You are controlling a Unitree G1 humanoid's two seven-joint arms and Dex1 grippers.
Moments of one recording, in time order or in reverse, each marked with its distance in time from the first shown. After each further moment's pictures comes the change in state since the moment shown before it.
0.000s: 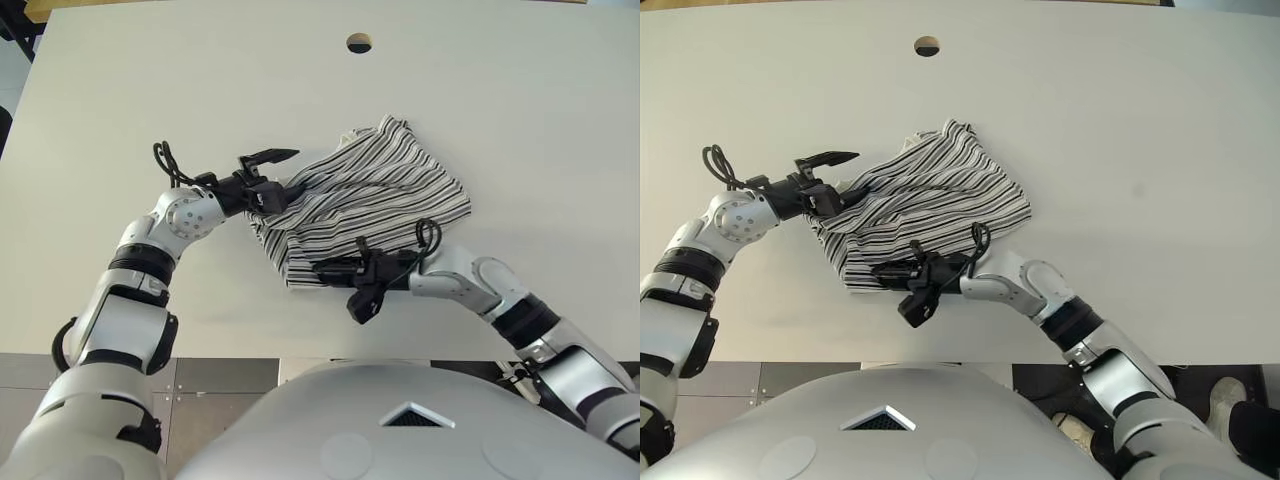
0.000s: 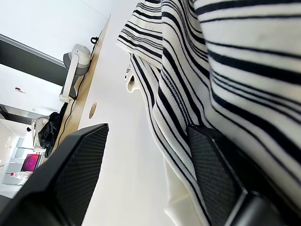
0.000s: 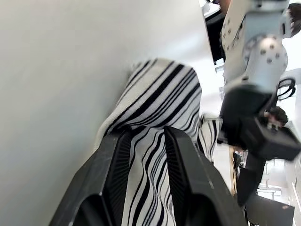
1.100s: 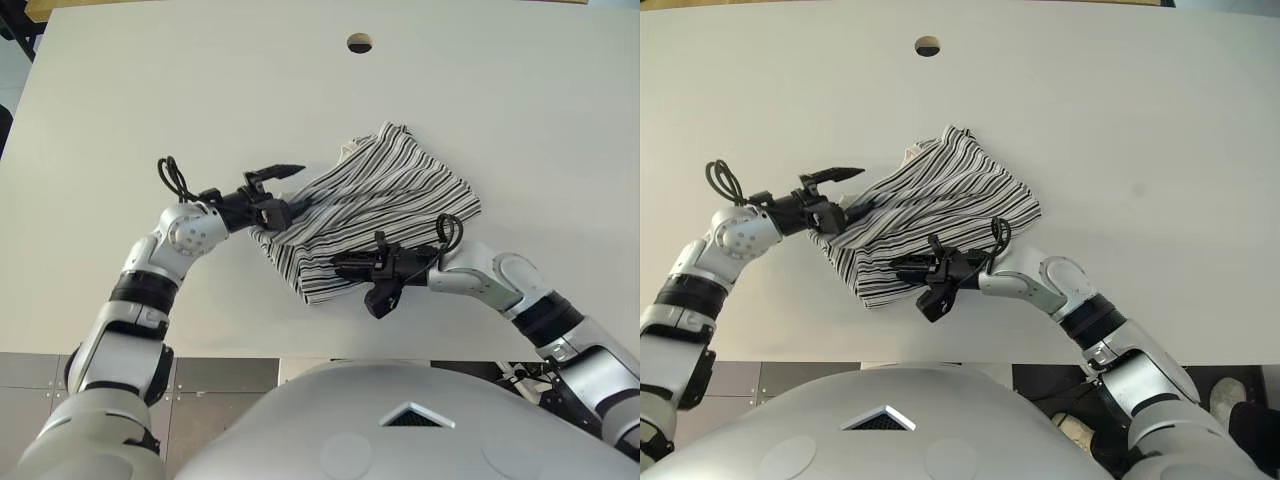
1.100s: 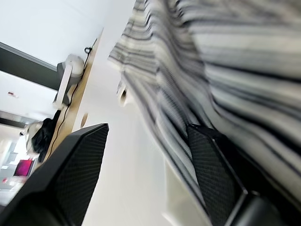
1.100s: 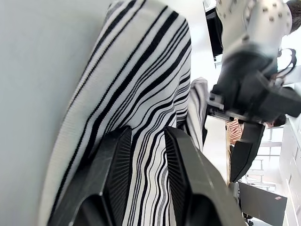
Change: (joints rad) left arm 0.126 0.018 0.073 -0.250 0.003 0.119 -0.074; right arm 0.032 -0.163 -0.037 -0.119 0.037 0.000 0.046
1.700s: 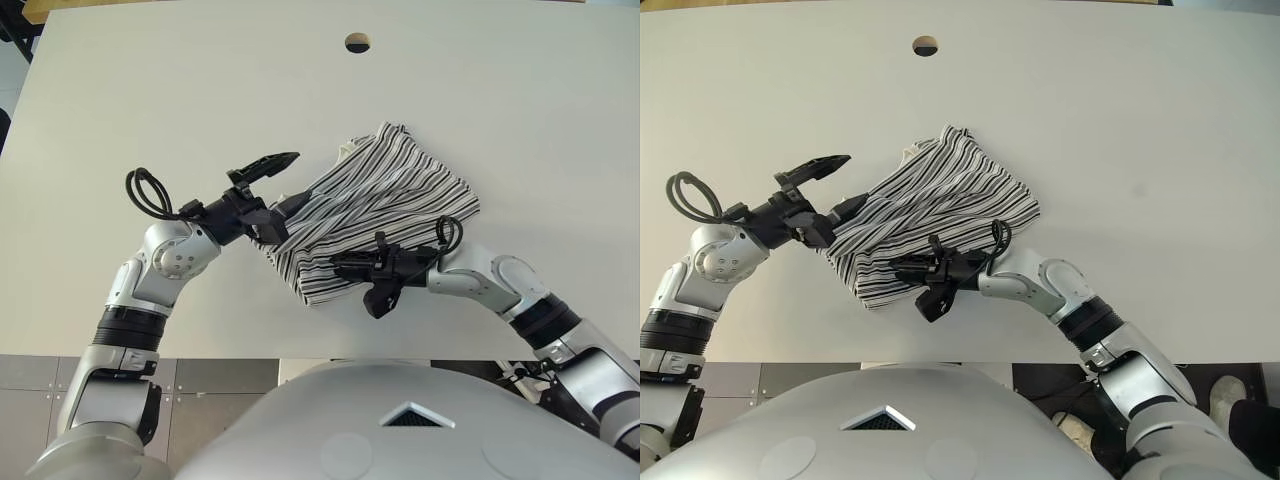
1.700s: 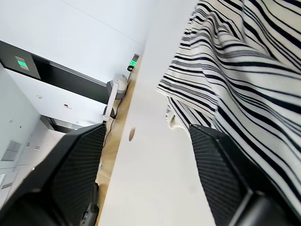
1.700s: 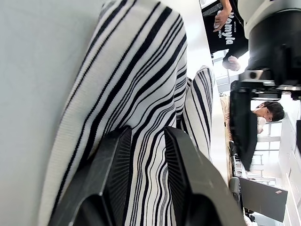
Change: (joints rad) left arm 0.302 0.044 0.178 -0.551 -0.036 0.089 0.065; right arm 0.005 0.038 -0.010 0.065 -0.005 -0.005 -0.050
